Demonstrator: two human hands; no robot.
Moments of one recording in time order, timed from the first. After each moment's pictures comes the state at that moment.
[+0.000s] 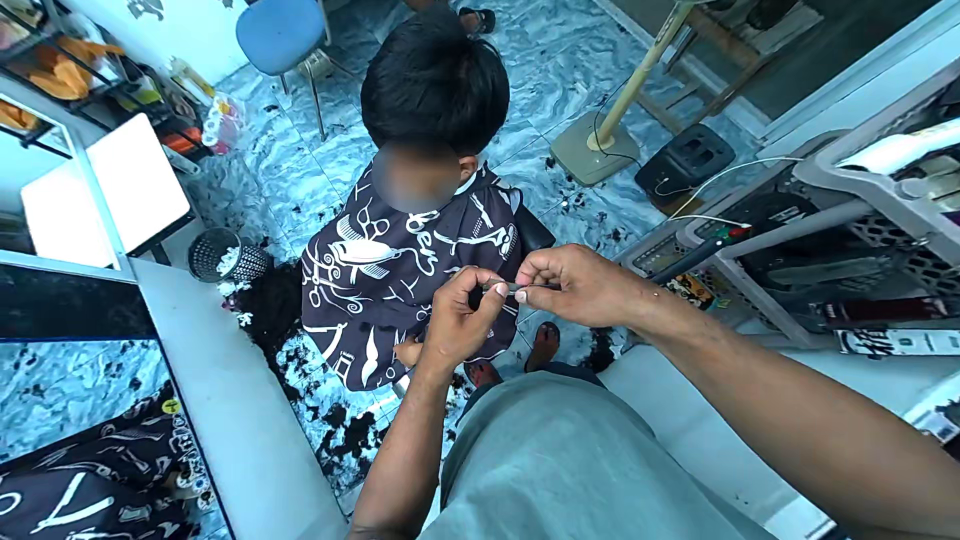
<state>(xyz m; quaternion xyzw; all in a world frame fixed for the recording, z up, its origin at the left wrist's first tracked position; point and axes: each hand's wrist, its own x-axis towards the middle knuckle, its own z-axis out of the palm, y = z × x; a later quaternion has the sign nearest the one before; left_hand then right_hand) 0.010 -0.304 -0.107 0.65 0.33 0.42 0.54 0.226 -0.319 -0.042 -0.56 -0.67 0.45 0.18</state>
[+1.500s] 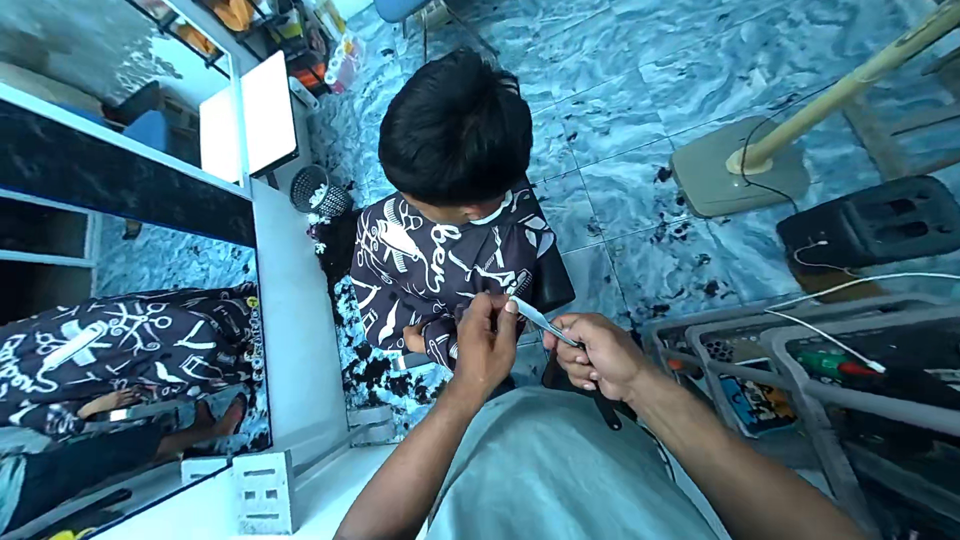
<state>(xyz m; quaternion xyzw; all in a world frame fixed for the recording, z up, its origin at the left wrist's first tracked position) 0.139 -0.289 -0.122 0.58 0.58 0.42 0.38 0.342 -0.270 -0.121 -0.41 -0.27 0.85 0.21</state>
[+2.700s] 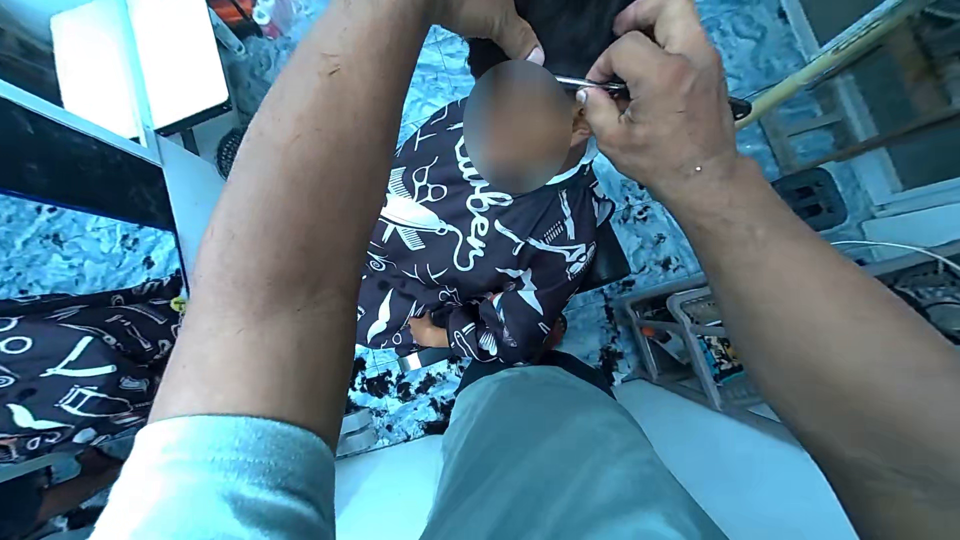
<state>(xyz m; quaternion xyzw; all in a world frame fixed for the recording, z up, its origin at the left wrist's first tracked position) -0.034 0.032 -0.012 0.85 0.40 0.05 0.34 0.192 -0.099 -0.044 -0.54 -0.81 0.05 0.23</state>
